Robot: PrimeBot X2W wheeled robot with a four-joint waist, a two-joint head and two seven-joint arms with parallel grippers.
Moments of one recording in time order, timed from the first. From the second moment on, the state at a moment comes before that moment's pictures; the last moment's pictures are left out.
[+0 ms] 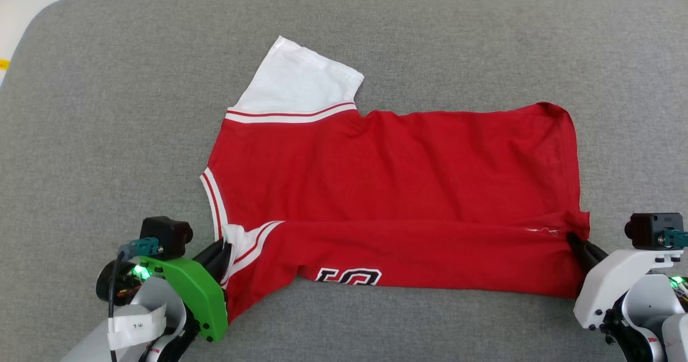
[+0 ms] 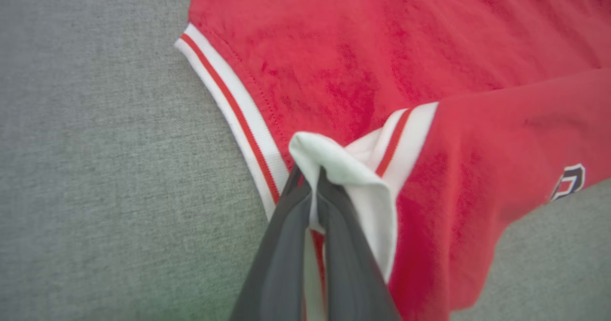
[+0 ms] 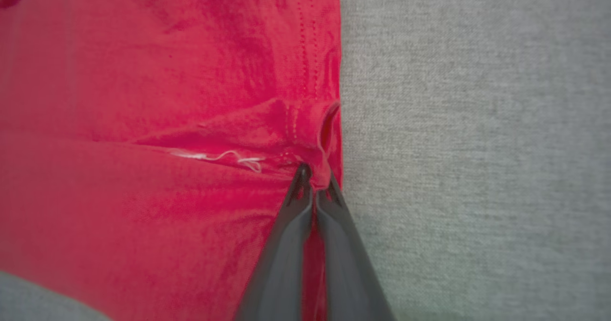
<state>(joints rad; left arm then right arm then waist) -0.31 0.63 -0.70 0.19 -0.85 0.02 -0.02 -0.08 -0.19 -0.05 0.11 0.34 0.14 0.40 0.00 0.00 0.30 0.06</state>
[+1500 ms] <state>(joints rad) -0.20 0.74 -0.64 0.04 -1.18 0.19 0.38 0.08 -0.05 -0.13 -0.09 0.25 0.14 0.11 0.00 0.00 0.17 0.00</state>
